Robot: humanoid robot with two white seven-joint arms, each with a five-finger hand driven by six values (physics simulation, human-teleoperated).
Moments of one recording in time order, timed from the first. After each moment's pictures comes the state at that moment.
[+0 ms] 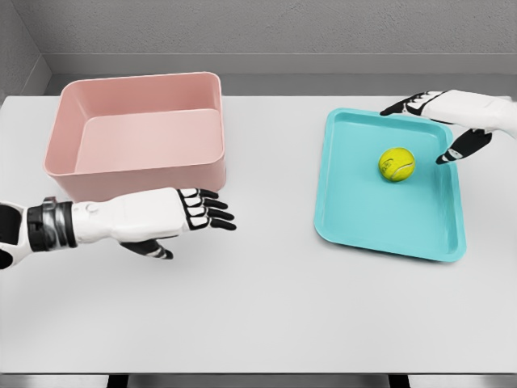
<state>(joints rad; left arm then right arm) -0.53 0.93 -0.82 -1.76 -0.29 -0.61 -0.26 -0.92 -1.00 0.94 -1.32 0.03 -0.52 0.47</state>
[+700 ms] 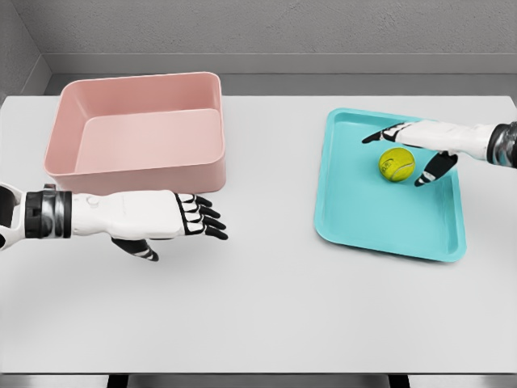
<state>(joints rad) -0.62 0.94 -0.83 -1.76 -0.25 -0.61 -0.48 -0.92 -0.85 1.04 -1.12 0.08 -0.51 0.47</state>
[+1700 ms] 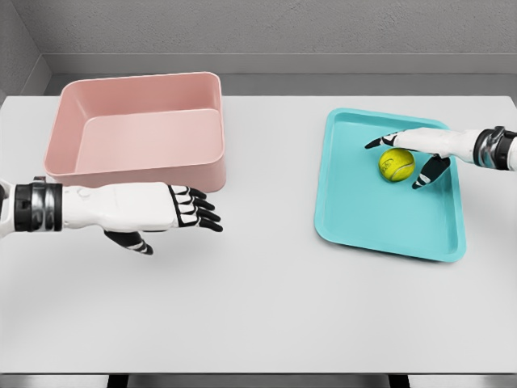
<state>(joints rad) -0.64 0.96 -0.83 -1.76 -0.22 -0.61 -0.49 -0.94 -0.74 1.06 -0.91 0.13 -0.51 0.47</state>
